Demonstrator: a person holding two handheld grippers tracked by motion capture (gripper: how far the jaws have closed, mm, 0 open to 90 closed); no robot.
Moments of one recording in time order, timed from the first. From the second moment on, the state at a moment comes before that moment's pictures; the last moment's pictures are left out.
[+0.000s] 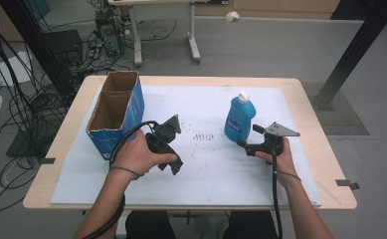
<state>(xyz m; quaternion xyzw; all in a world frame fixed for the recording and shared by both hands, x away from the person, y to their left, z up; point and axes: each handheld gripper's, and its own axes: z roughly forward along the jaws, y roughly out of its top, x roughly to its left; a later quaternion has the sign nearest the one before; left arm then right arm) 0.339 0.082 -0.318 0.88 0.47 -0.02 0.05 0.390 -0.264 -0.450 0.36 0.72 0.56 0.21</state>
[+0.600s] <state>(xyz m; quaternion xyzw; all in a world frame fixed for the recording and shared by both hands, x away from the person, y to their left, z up) 0.341 0.082 -0.318 0.88 0.47 -0.02 0.04 0.402 -0.253 -0.447 0.35 0.71 0.57 0.22</state>
